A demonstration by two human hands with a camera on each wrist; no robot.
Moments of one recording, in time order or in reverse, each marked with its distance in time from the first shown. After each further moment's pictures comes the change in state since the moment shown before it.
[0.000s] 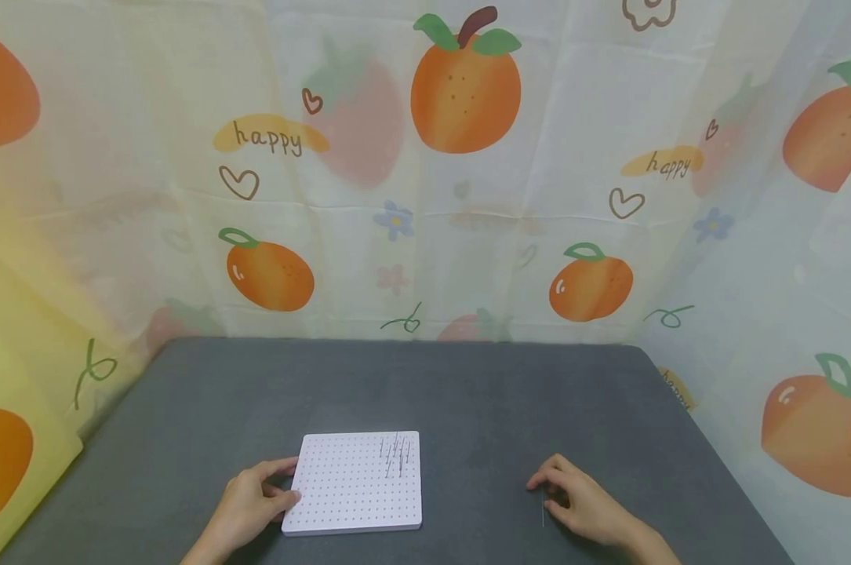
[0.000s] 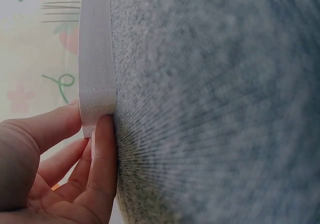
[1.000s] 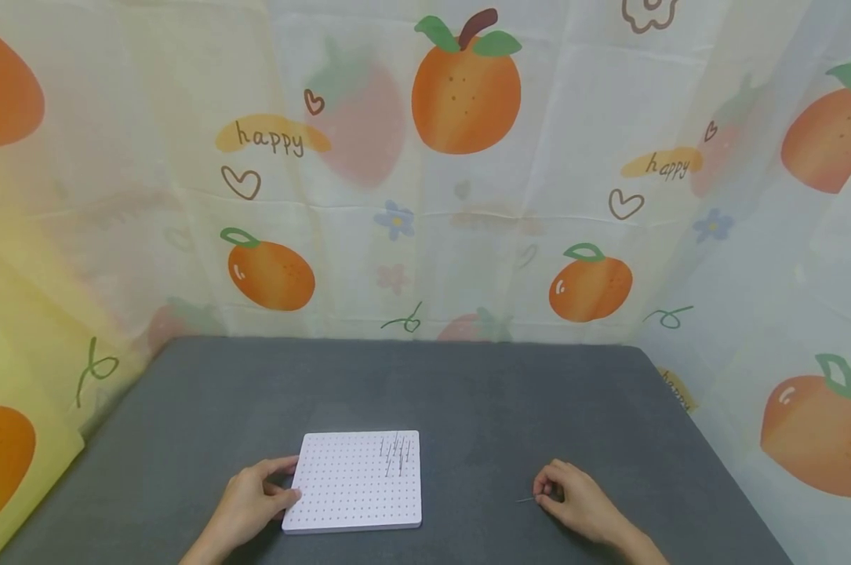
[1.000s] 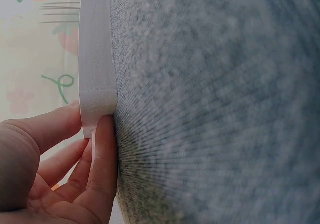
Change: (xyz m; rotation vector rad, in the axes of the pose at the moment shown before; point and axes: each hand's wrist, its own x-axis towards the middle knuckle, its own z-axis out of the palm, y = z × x) left_hand -0.002 0.003 -0.002 0.005 -0.006 0.017; right_hand 0.003 -0.004 0.010 -0.159 0.139 0.127
